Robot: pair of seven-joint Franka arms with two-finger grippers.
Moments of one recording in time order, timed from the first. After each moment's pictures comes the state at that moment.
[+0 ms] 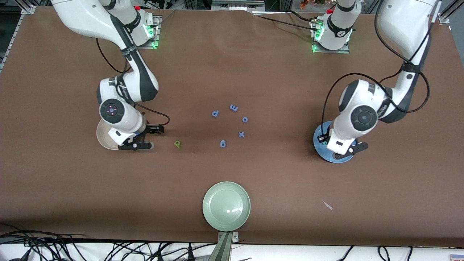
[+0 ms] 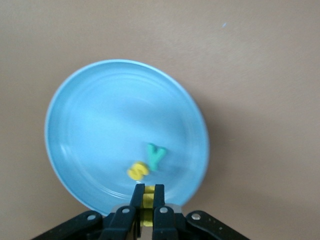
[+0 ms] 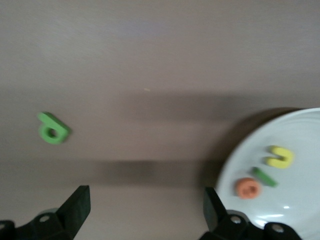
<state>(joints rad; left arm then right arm) 0.06 0.47 -0.27 -1.86 0.21 2.11 -0.62 0.34 0.51 -0.01 -1.86 -0.02 2.25 0.33</state>
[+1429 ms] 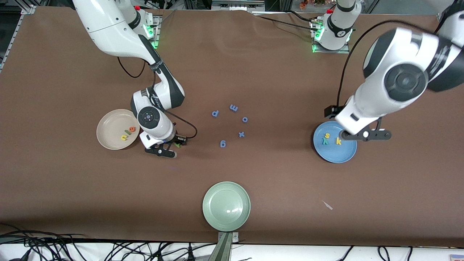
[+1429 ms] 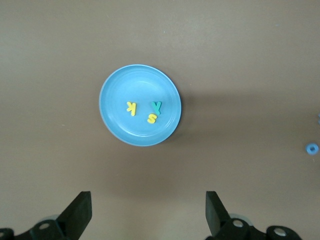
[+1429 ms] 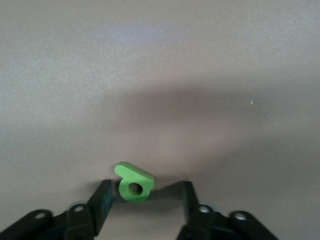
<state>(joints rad) 0.03 0.31 -0.38 -1.40 0.18 1.47 -0.31 0.41 0.68 0.01 -1.75 -0.01 2.41 0.63</state>
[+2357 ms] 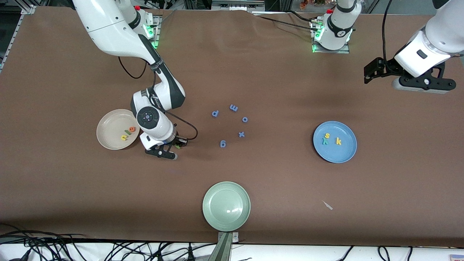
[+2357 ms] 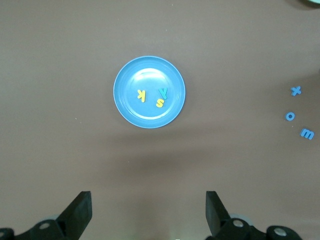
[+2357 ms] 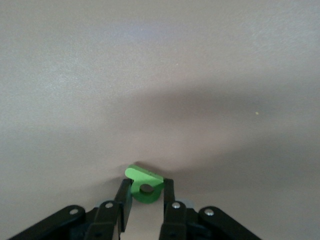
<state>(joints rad) -0.01 -0.07 -0.12 -1.71 -0.02 1.56 -0.04 0.41 0.69 0.01 -1.70 0.00 2.36 0.62</state>
